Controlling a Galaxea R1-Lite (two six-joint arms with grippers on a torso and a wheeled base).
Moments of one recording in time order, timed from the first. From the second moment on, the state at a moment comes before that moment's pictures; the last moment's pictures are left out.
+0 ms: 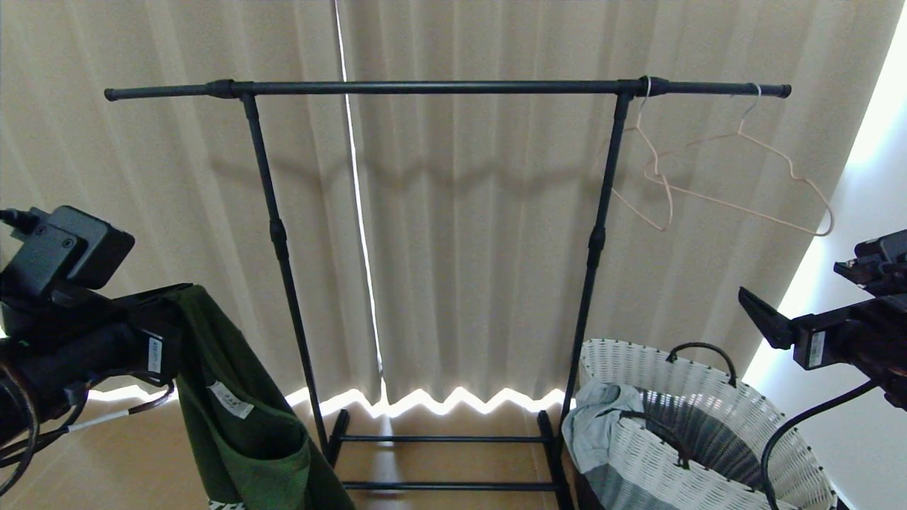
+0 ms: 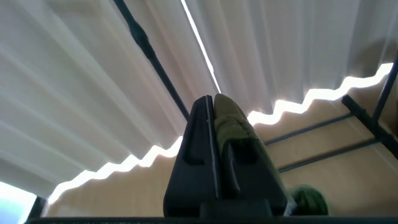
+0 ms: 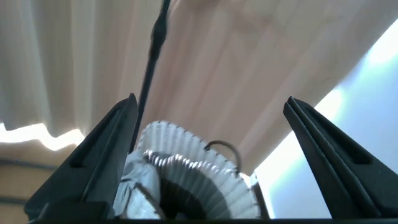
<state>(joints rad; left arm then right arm) -0.14 1.26 -0.50 -0.54 0.02 0.37 0.10 1.37 -0.33 -0.95 -0.16 -0.30</state>
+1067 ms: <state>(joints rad) -0.13 1.24 -0.38 -0.67 0.02 0.42 0.10 1.36 -0.30 -1.00 -0.16 -0.30</state>
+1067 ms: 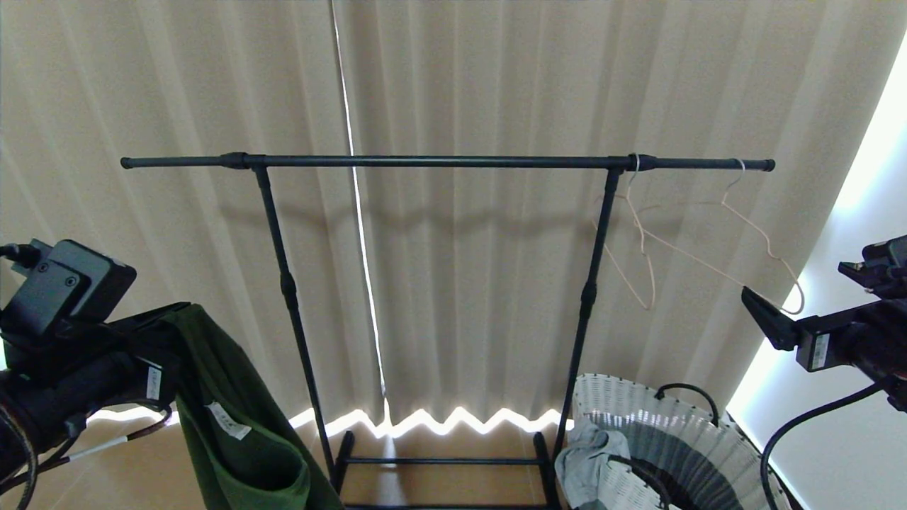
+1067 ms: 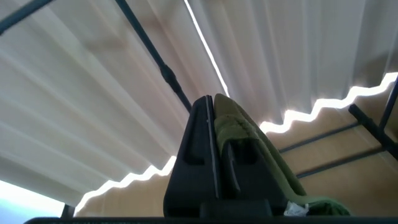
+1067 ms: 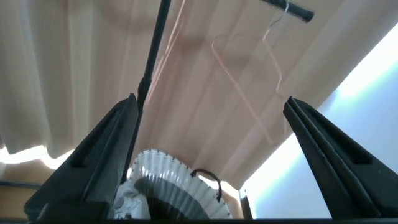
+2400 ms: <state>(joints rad) -0.14 1.21 -0.37 -0.68 0.02 0.42 0.09 1.20 -0.32 -0.75 -0.16 -0.29</state>
